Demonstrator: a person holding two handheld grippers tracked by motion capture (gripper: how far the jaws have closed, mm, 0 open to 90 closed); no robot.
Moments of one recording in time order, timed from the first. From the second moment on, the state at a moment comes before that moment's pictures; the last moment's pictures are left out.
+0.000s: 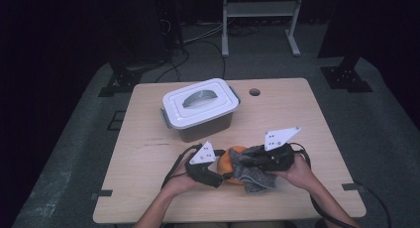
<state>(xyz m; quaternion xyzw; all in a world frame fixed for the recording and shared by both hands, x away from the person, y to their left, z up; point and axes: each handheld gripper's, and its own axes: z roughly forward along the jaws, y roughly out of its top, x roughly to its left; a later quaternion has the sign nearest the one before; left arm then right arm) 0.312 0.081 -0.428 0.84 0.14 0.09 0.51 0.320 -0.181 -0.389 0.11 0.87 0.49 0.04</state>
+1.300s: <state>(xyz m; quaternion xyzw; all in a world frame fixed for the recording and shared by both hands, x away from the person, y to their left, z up) 0.310 0.087 -0.443 0.85 0.13 0.09 0.51 0.319 -0.225 -0.417 0.16 0.83 0.53 -0.01</state>
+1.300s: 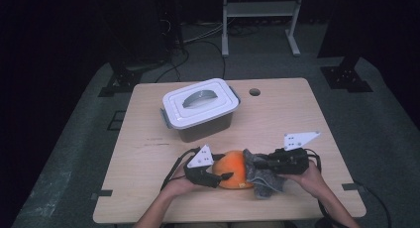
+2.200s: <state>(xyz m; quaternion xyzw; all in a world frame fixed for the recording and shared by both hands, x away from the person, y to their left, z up) 0.309 0.087 -0.445 0.84 0.12 0.10 0.51 0.323 -0.230 -0.423 0.18 0.84 0.52 0.02</state>
